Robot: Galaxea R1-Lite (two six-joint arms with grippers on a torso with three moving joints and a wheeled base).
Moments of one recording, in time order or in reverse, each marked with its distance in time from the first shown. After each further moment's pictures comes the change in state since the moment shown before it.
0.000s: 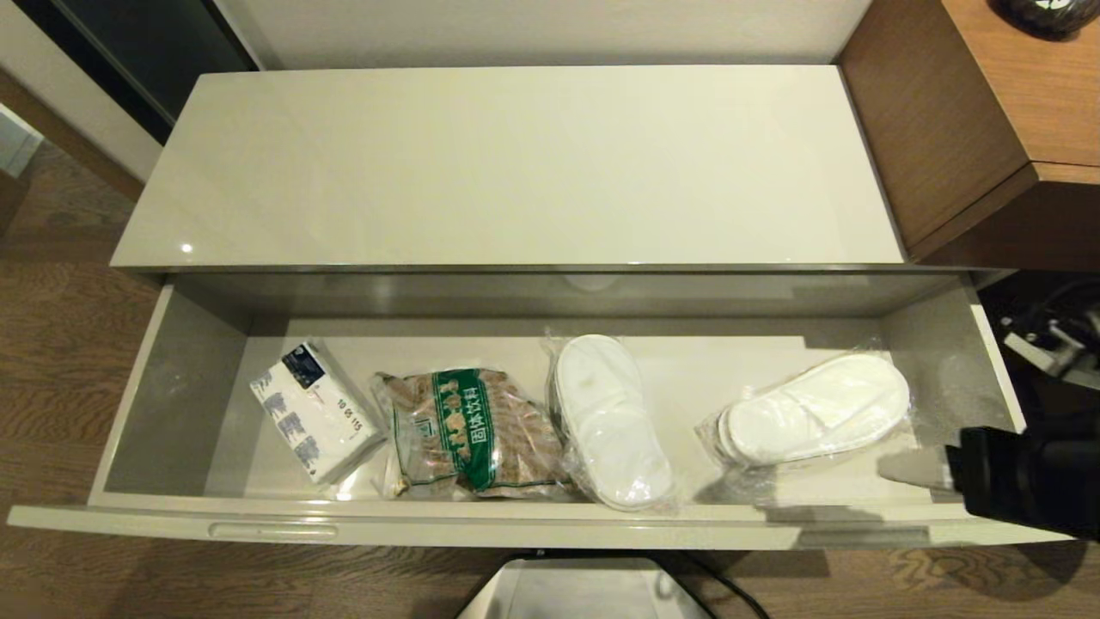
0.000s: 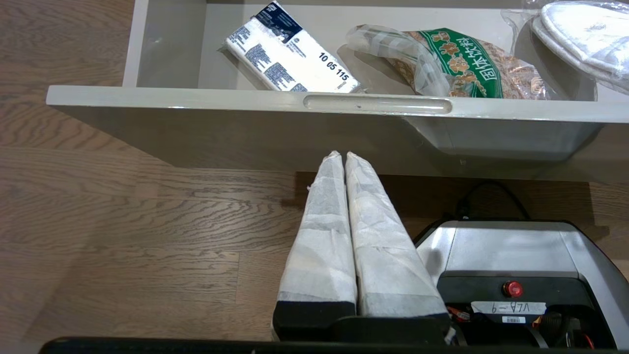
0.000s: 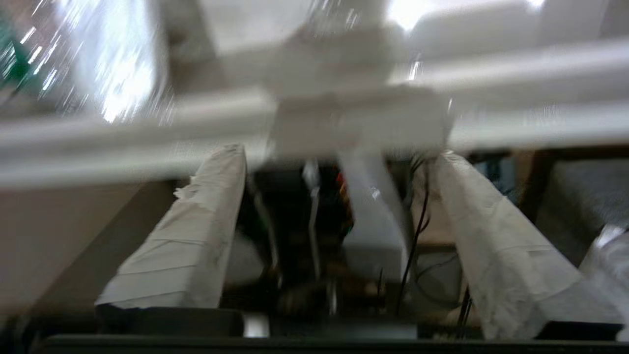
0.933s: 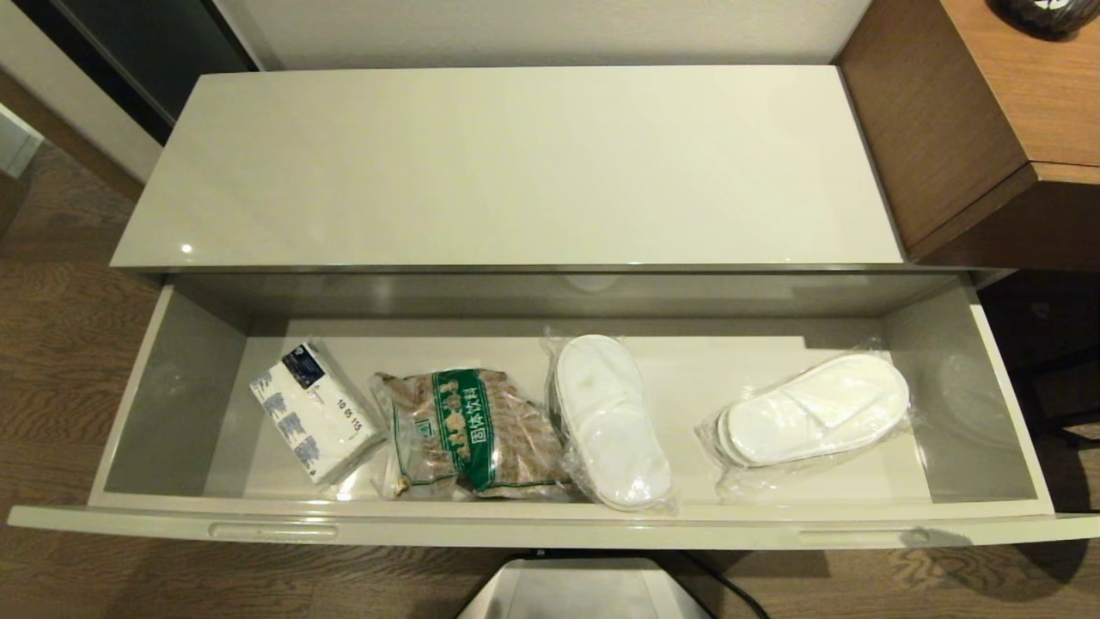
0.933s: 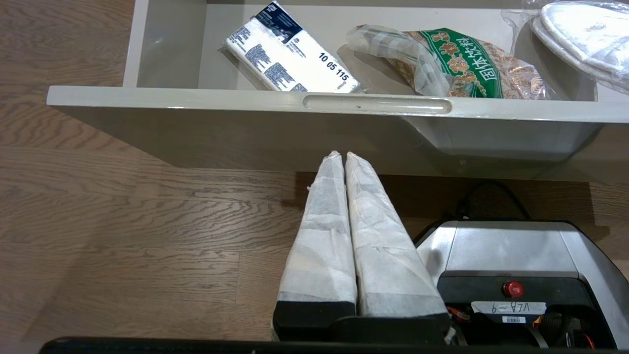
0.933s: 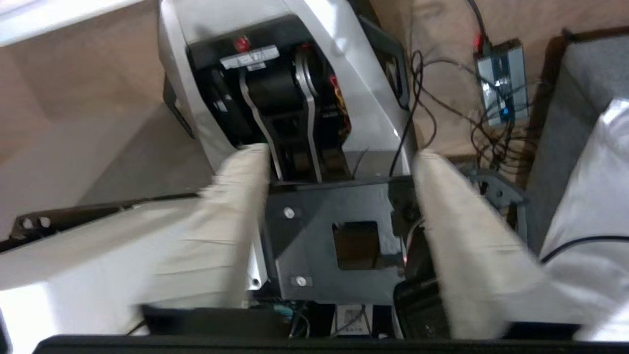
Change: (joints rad) left arm 0.000 0.000 0.000 0.000 0.000 0.000; right arm -0.012 -0.340 -0.017 0.488 0.112 0.108
